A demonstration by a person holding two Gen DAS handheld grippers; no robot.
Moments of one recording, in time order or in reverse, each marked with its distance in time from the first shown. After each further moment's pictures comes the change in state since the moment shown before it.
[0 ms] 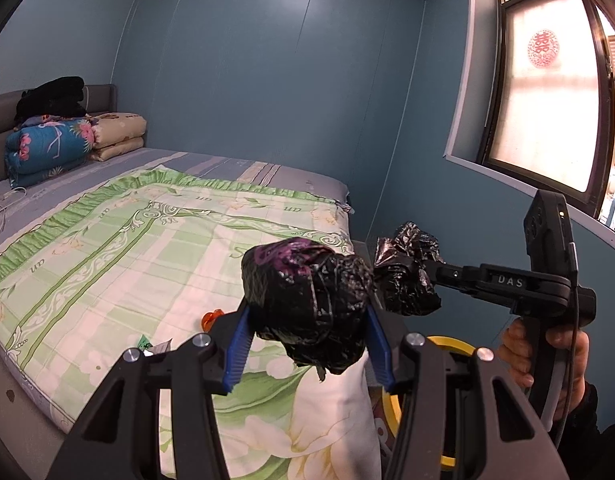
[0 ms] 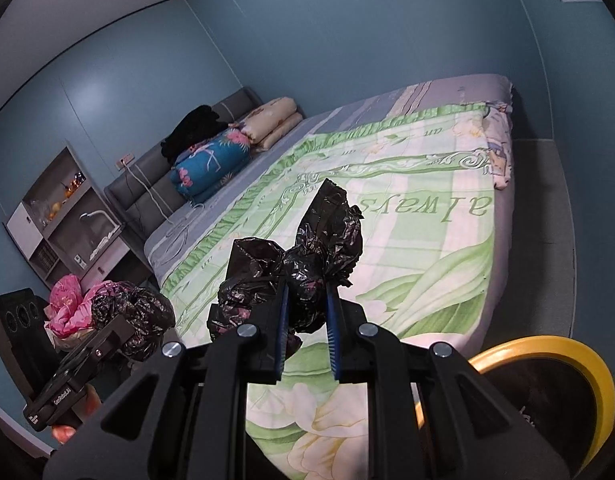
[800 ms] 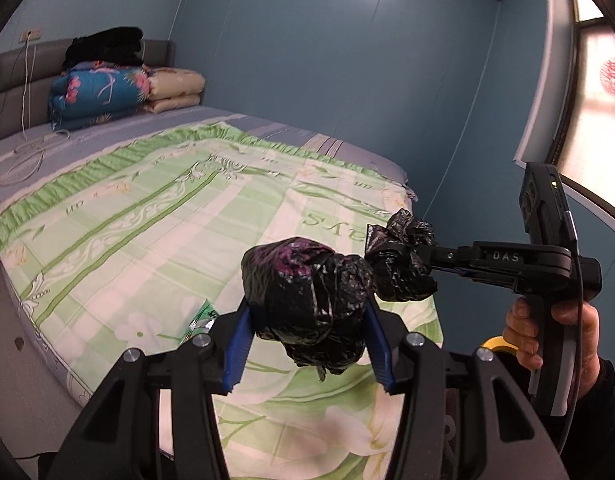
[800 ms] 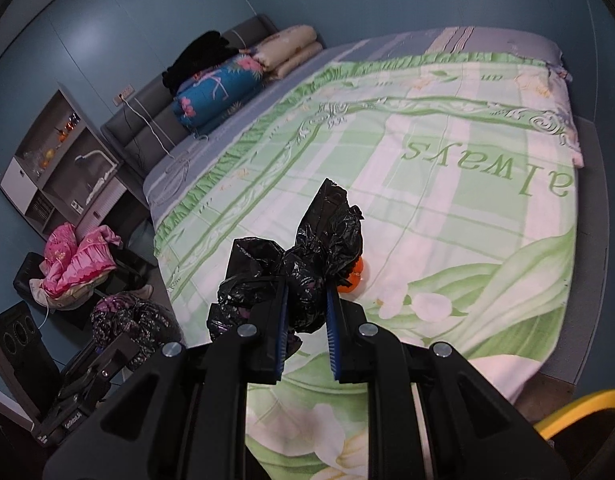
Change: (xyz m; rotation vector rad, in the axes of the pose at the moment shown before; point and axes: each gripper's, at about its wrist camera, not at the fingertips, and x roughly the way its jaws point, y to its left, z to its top) left arm 0.031 0.104 -0.029 -0.144 0.075 0.151; right arm 0.158 0.044 0.008 -0.065 0.262 0.034
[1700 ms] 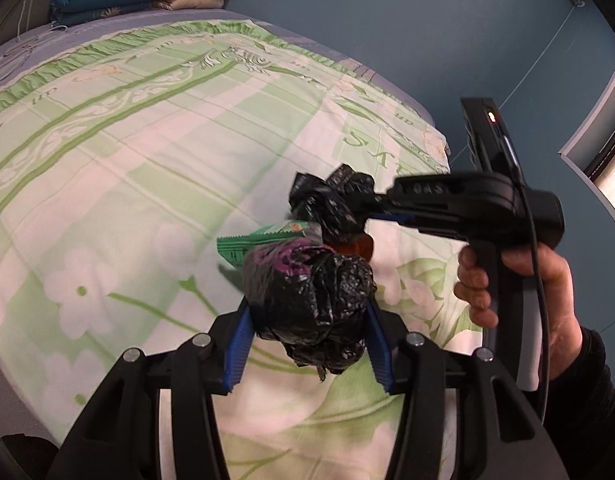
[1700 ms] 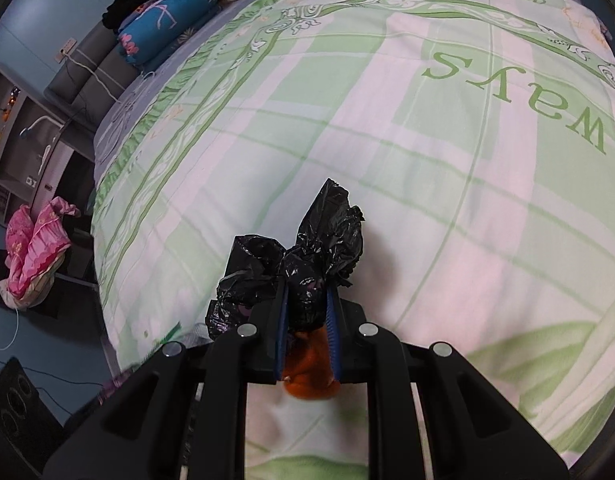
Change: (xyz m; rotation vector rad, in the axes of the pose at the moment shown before) left arm 0.152 0.081 -0.025 -0.205 0.293 -0.026; right arm 0.223 -0.031 0.033 0.045 0.313 -0.093
